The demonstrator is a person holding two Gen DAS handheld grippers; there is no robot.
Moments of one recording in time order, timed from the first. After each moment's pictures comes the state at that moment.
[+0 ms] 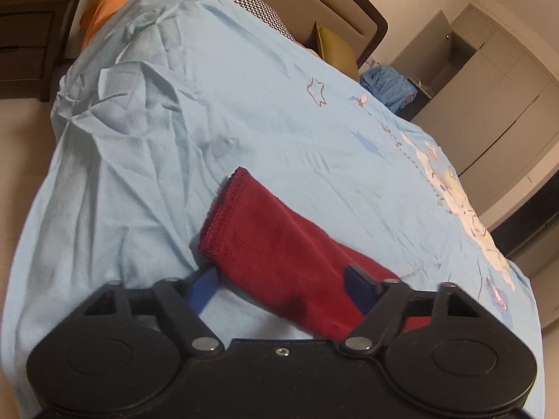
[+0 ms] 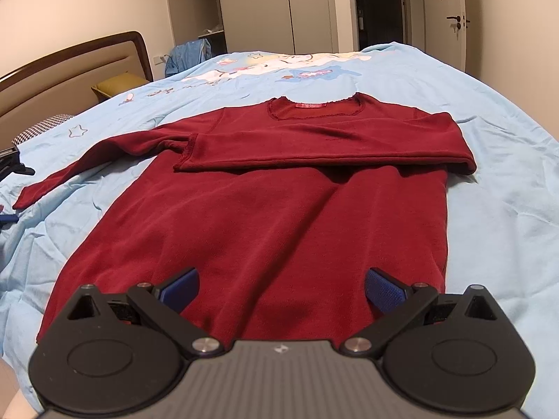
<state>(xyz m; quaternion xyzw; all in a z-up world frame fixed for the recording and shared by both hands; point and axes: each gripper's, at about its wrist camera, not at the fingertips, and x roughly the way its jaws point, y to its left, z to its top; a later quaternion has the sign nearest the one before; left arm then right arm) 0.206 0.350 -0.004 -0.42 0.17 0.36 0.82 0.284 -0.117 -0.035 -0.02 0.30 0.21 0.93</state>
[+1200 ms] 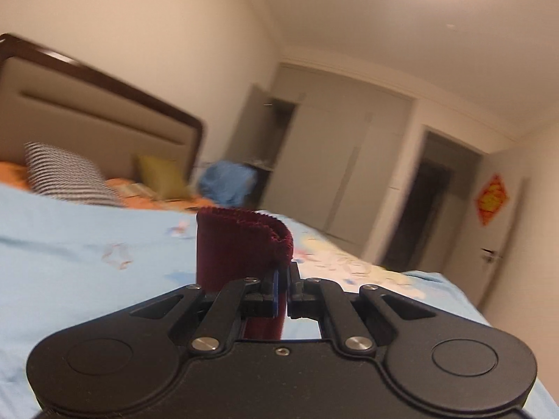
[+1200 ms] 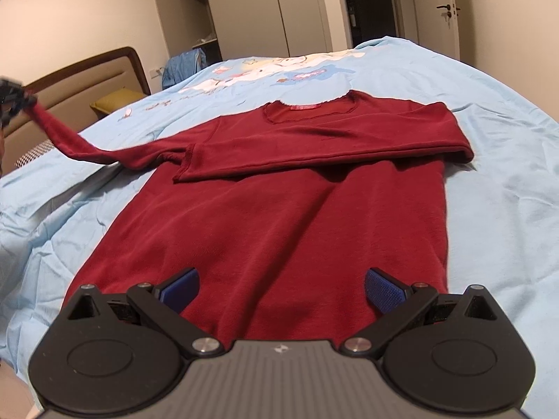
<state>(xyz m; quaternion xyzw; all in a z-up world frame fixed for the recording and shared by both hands) 0.301 0.253 0.168 -0.17 0.01 0.19 0.97 0.289 -0.129 -0.033 0.04 0.29 0.21 0.93</state>
